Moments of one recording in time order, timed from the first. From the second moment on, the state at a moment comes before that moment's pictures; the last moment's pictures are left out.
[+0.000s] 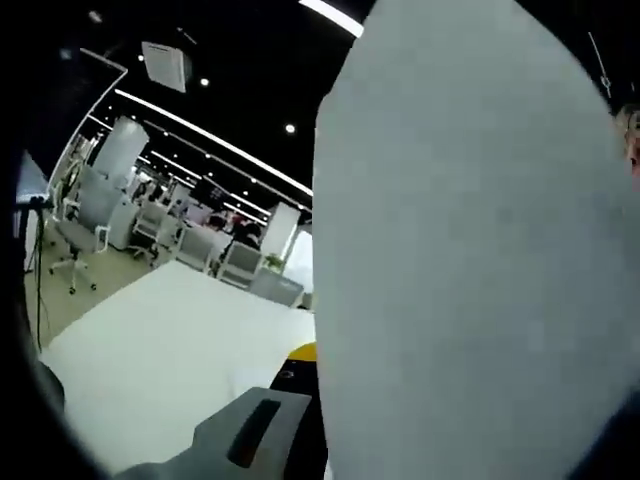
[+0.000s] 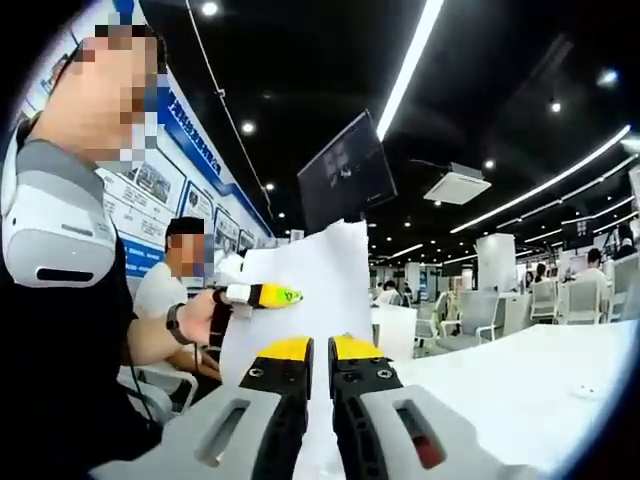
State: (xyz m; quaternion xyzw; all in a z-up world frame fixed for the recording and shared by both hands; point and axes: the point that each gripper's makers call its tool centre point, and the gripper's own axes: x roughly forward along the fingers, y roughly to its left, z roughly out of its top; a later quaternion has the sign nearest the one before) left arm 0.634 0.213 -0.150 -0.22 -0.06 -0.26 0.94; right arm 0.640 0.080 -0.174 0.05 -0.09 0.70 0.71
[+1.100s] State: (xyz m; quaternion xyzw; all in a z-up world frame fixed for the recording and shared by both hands) left arm 0.648 0.247 -0.164 -0.35 -0.07 -0.23 0.91; right arm 0.655 0.072 -0.177 0.10 -0.05 0.68 0.72
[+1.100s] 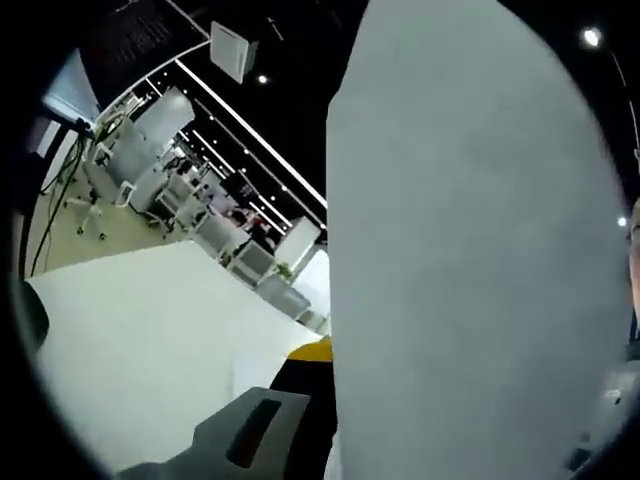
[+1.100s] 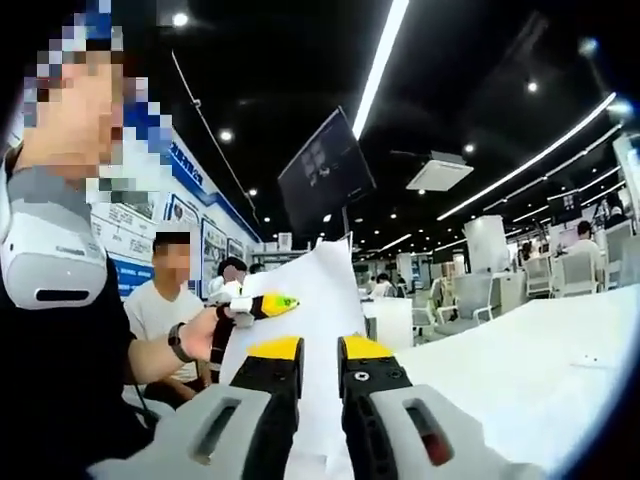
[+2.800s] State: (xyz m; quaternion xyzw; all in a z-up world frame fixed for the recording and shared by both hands) left arm 0.662 0.305 -0.180 -0.42 -0.15 -0.11 0.89; right arm 0.737 0.038 -0.200 0.15 0.01 0.52 0.84
